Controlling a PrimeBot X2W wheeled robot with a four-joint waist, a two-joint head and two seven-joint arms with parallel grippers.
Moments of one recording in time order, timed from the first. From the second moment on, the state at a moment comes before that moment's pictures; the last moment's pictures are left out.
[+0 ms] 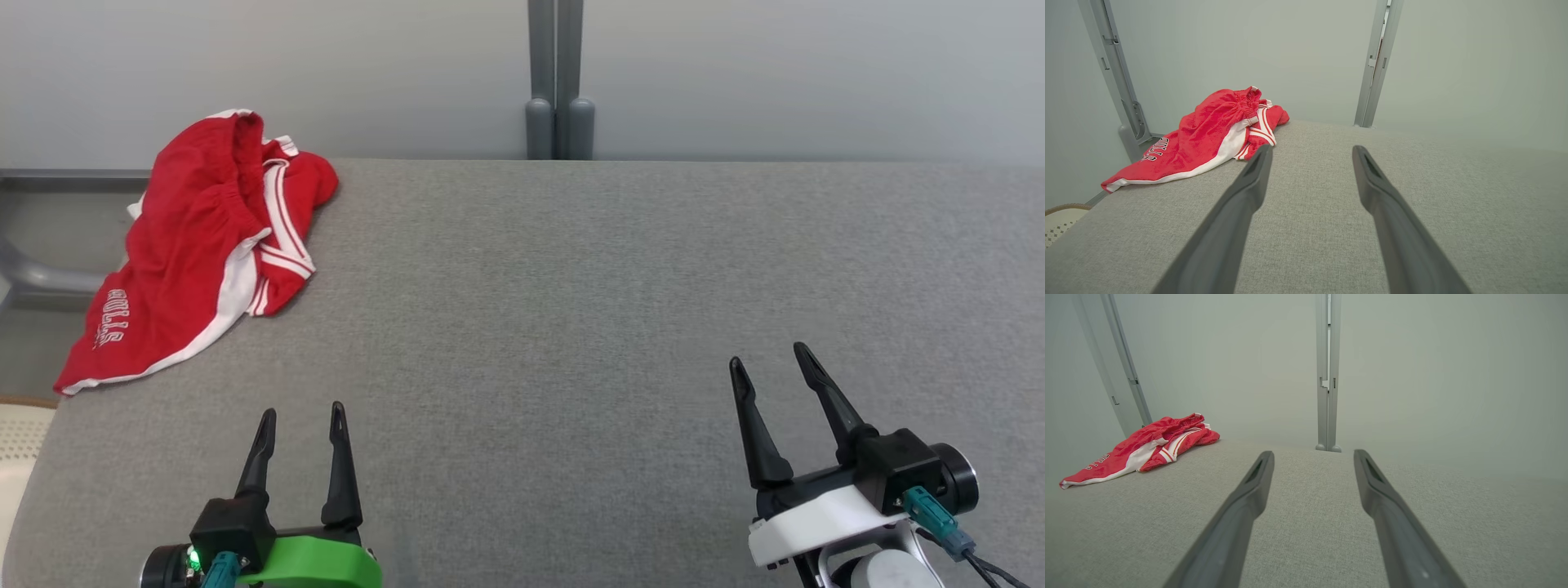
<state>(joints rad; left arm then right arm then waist) 0.04 0.05 -0.15 0.14 -0.22 0.08 -0.26 0.01 -0.05 0.11 0.05 0.07 0.13 -0.26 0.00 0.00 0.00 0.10</state>
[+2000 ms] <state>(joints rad) -0.73 0.29 -0.07 0.54 -0.14 -0.10 -0.17 -0.14 -0.05 0.14 -0.04 -0.10 0.13 -0.26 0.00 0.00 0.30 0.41</state>
